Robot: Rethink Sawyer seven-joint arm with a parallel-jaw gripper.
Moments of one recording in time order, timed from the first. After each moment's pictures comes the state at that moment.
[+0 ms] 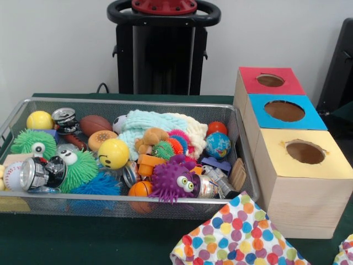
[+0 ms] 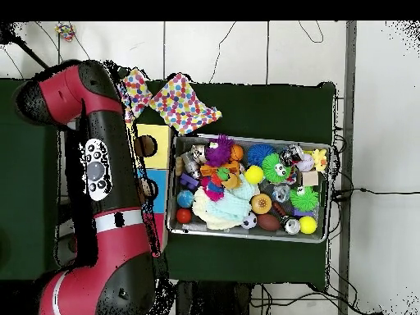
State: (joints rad) arm 0.27 0.12 -0.36 0.15 0.01 1.25 2.19
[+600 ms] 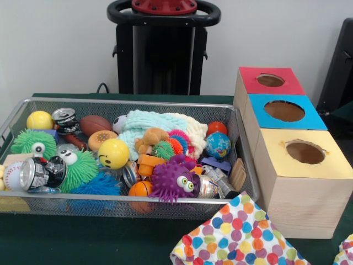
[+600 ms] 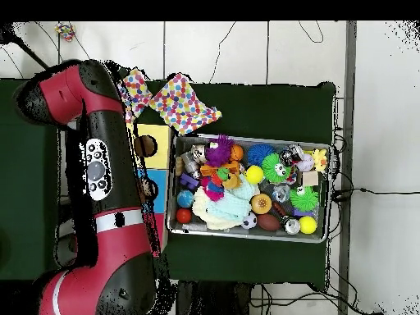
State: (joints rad) arm 0.27 0.12 -0.36 0.15 0.01 1.25 2.19
